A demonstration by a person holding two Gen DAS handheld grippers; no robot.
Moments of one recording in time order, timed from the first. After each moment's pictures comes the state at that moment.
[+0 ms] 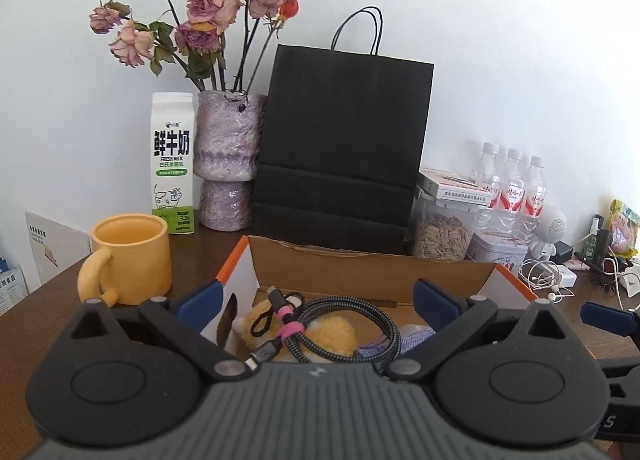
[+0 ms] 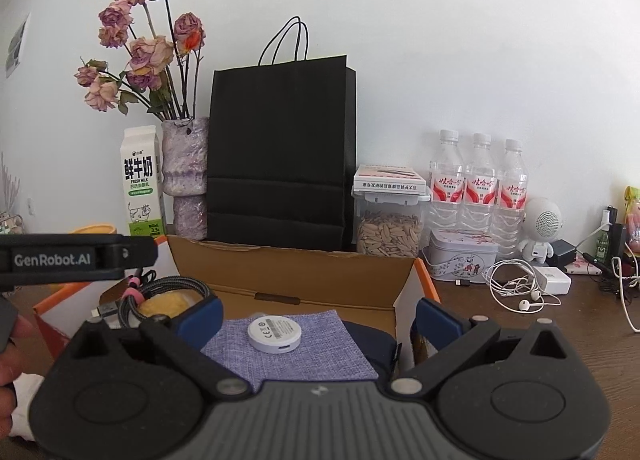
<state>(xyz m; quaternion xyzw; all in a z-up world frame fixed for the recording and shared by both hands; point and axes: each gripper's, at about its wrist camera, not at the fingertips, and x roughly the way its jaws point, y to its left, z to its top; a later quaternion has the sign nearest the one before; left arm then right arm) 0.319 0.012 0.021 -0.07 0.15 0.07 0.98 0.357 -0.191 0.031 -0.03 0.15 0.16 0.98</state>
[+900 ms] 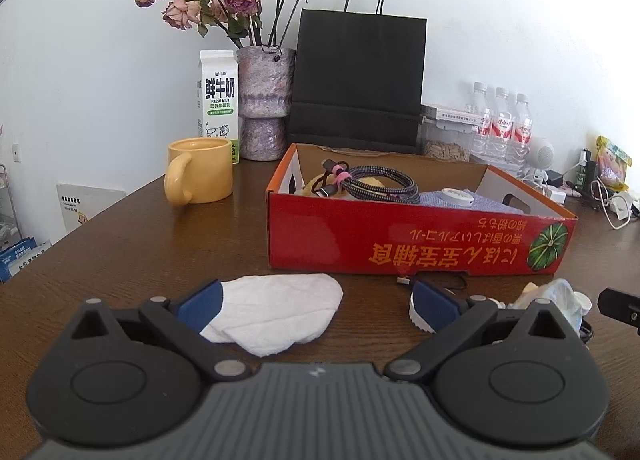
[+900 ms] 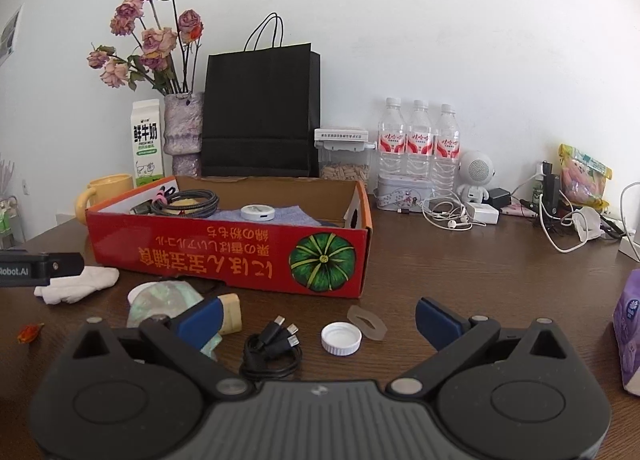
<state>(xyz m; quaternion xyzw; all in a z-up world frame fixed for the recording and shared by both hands) 0.191 0.020 -0.027 -0.04 0.21 0.07 0.97 0.214 -0.257 0.000 -0.03 0.19 0.13 0.97</state>
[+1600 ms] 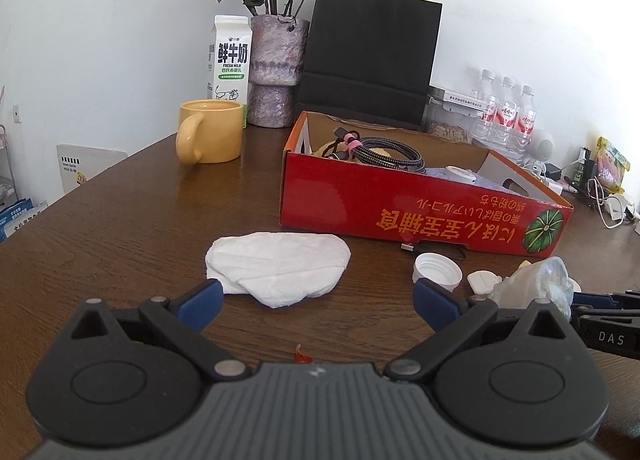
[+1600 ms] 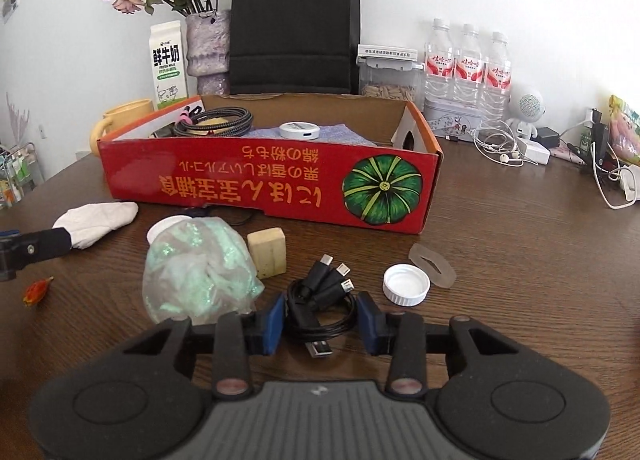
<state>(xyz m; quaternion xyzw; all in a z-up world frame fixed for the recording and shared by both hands) 0.177 0.035 -0.034 -0.08 0.25 0.07 0.96 0.245 -0.224 -0.018 -0.05 0.31 0.16 0.94</state>
